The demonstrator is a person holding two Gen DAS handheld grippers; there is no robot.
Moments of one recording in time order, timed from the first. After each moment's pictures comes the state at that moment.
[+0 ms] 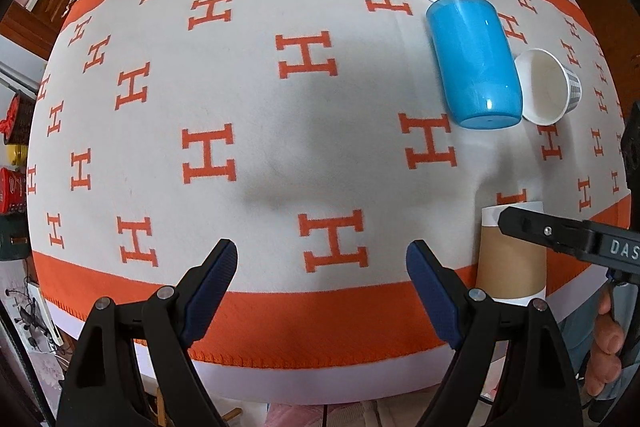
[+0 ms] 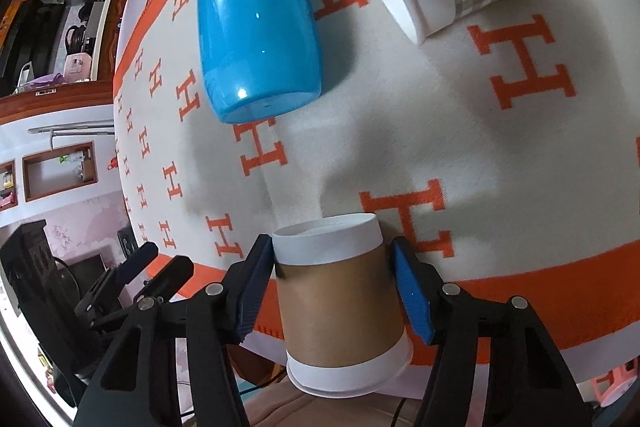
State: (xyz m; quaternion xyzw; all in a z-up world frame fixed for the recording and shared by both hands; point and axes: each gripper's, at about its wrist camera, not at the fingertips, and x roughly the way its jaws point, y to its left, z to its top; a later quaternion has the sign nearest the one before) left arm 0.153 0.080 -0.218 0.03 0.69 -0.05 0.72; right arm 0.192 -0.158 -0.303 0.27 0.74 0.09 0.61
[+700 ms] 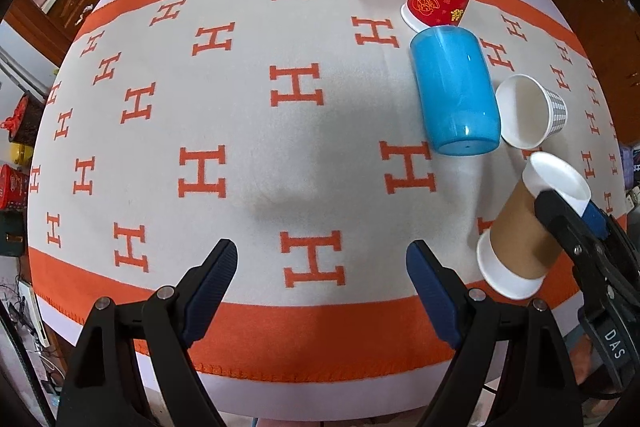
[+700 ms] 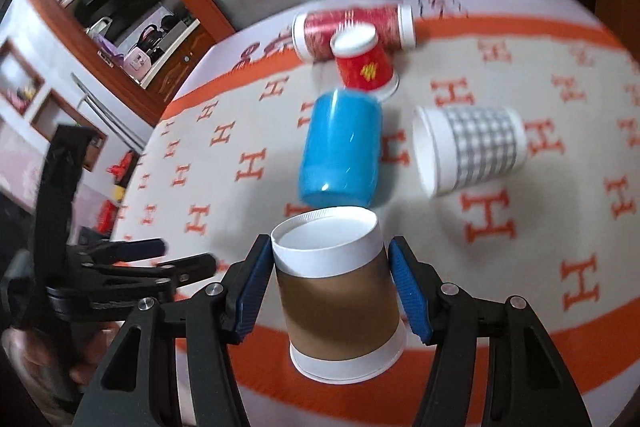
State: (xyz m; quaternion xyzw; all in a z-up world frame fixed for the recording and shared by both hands) left arm 0.138 0.069 -0.204 0.01 0.64 -0.04 0.77; right arm 0.139 -0.149 -0.204 0.11 0.50 0.12 0.85
